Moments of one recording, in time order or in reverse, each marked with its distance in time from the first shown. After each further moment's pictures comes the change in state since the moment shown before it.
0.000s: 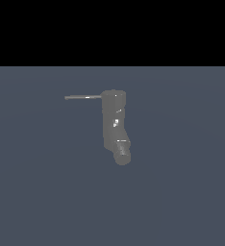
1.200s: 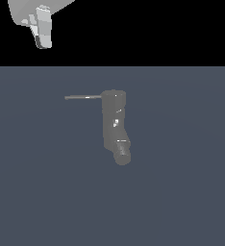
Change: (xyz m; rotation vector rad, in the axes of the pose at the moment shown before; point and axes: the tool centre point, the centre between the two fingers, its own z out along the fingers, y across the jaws) arm 0.072 -0.100 0.101 0.017 0.005 0.503
